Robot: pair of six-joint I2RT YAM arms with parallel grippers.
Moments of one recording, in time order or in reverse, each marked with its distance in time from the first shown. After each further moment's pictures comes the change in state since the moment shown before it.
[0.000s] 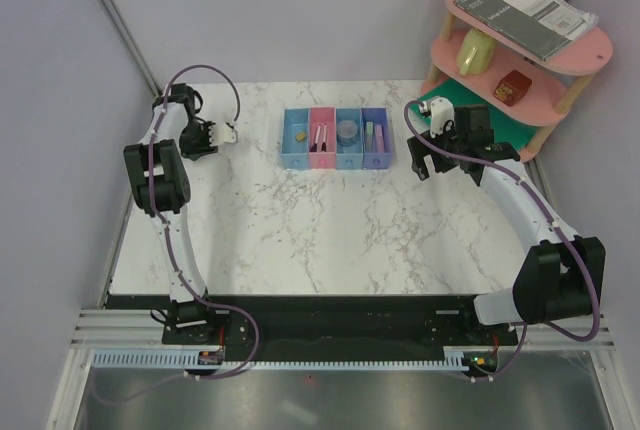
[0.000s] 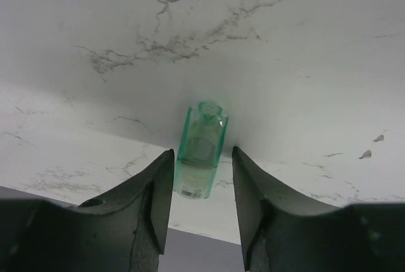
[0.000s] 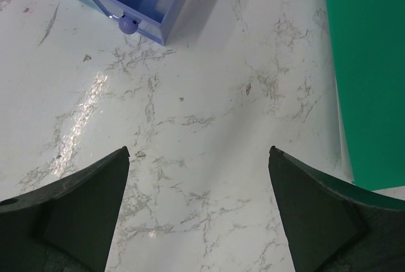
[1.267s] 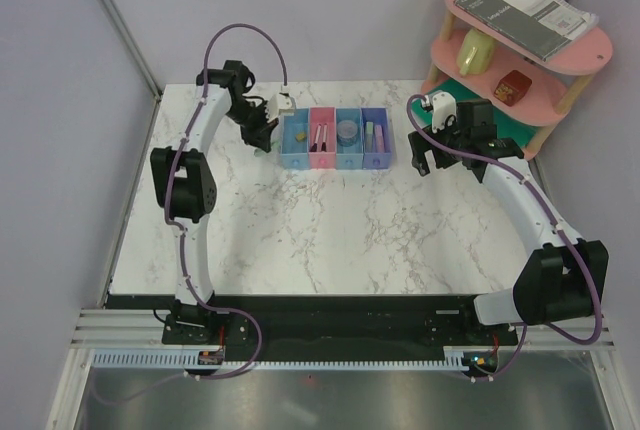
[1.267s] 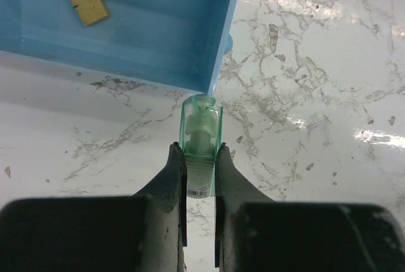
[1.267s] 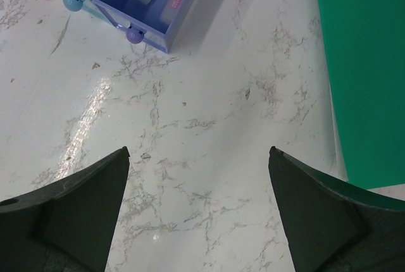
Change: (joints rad) left arm -0.306 -0.118 0.164 -0.338 0.489 -0.435; right arm 0.000 -0.006 0.050 -0.040 -0.014 0.016
